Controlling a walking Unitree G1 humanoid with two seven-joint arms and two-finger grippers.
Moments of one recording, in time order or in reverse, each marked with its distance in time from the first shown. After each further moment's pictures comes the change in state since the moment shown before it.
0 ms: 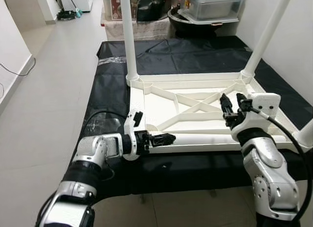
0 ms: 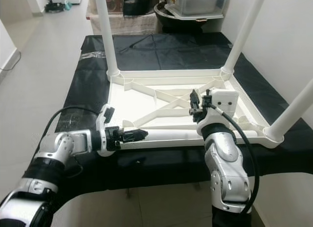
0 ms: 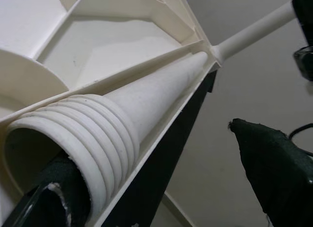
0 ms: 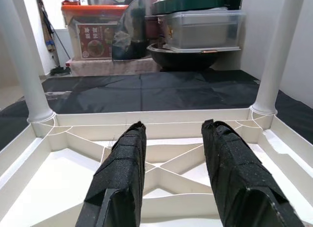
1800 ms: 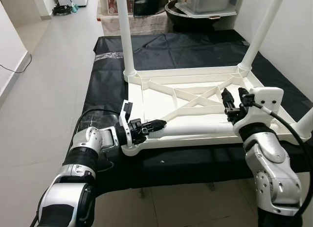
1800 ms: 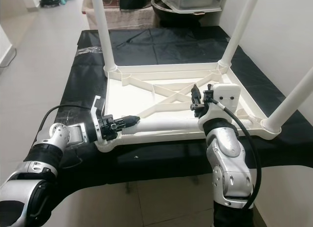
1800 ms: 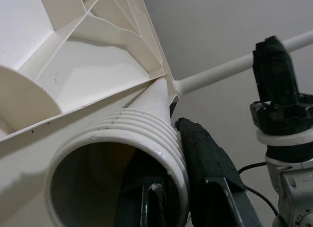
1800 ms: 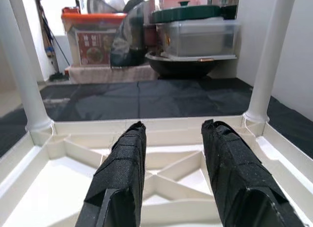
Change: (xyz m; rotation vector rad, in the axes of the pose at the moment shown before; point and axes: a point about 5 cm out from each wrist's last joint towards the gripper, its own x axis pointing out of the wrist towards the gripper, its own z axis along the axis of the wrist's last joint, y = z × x) left arm -0.005 0.013 0.014 -0.220 -0.161 -0.103; right arm 0.005 -0.002 0.012 -0.001 -0.036 0.006
